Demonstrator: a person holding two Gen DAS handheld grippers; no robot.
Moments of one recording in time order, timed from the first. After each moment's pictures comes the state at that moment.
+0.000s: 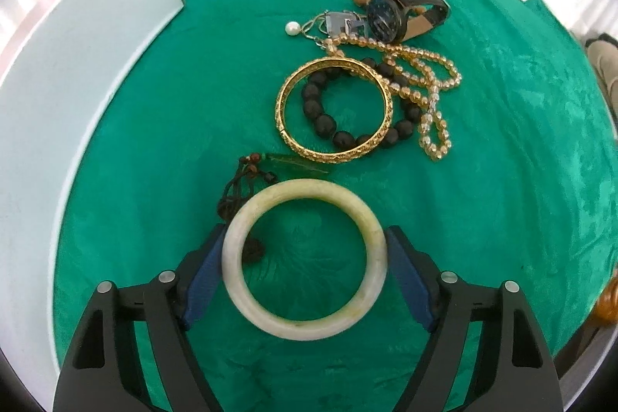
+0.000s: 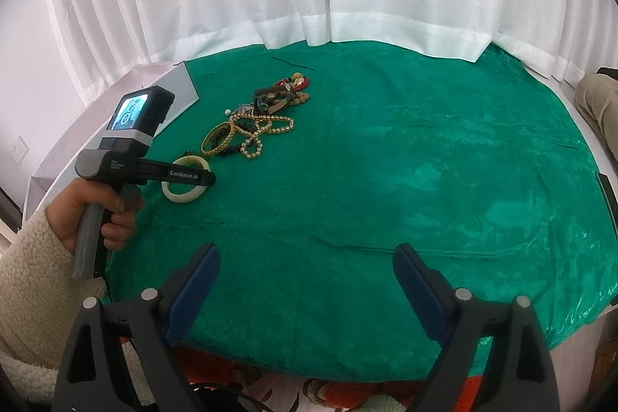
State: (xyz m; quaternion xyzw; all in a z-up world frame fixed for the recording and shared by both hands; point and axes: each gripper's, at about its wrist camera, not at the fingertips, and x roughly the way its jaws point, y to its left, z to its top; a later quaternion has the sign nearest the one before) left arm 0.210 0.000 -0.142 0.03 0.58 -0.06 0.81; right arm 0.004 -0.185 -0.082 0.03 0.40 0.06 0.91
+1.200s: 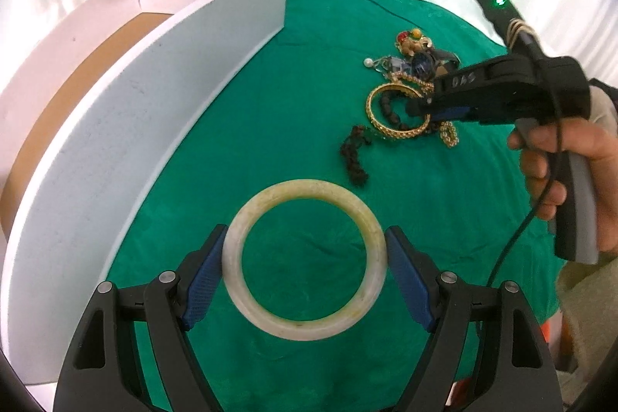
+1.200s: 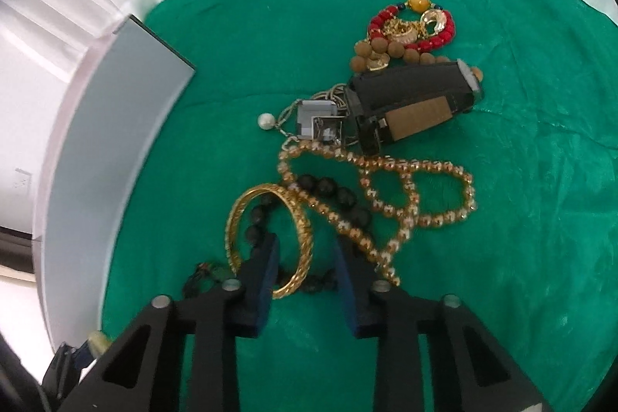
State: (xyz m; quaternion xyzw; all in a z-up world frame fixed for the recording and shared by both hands) left arm 0.130 0.093 -0.090 -0.03 0.52 -0.04 0.85; right arm 0.274 -0.055 -0.166 0.10 0.58 0.14 0.79
